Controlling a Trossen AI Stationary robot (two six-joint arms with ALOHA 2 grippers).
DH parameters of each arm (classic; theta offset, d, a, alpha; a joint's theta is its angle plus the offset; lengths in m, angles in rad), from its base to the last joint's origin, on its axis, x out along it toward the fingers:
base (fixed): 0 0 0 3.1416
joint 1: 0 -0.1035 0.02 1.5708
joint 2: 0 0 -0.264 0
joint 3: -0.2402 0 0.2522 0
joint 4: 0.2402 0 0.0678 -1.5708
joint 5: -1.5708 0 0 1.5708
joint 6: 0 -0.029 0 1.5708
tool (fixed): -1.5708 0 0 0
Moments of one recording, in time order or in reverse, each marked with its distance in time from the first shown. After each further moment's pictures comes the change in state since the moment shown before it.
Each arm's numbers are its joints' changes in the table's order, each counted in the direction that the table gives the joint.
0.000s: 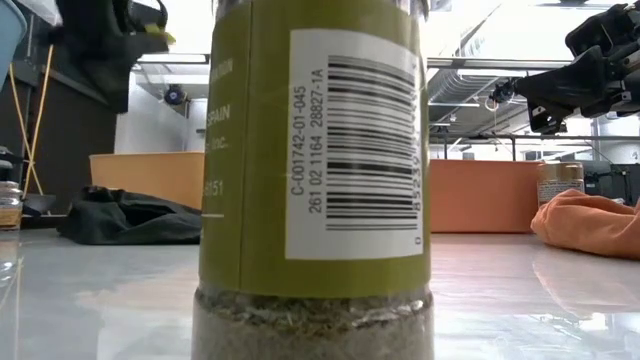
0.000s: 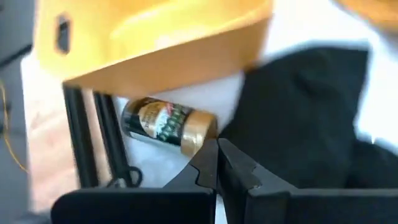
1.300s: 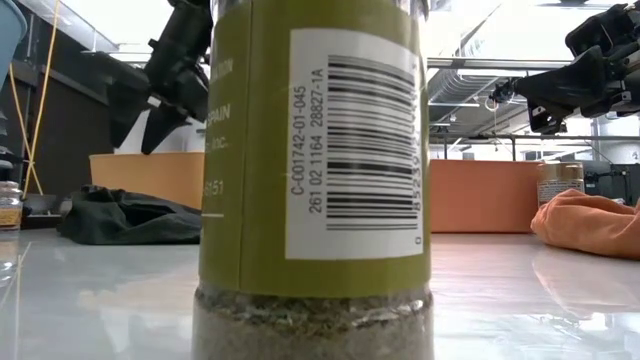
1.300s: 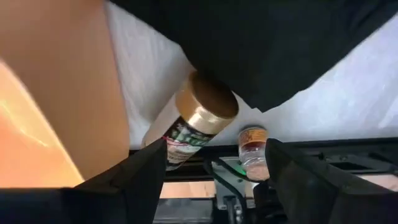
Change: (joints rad) left arm -0.510 0.350 -0.193 0.060 0.414 -1.687; right arm 0.000 0.000 0.000 0.000 0.000 0.000
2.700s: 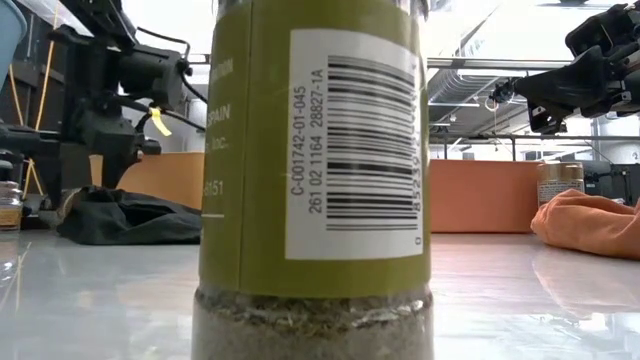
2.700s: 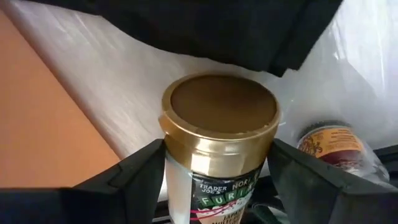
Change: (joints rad) left arm 0.000 -0.435 0.671 -0.494 -0.111 -0.423; right arm 0.000 0.000 0.000 0.000 0.000 0.000
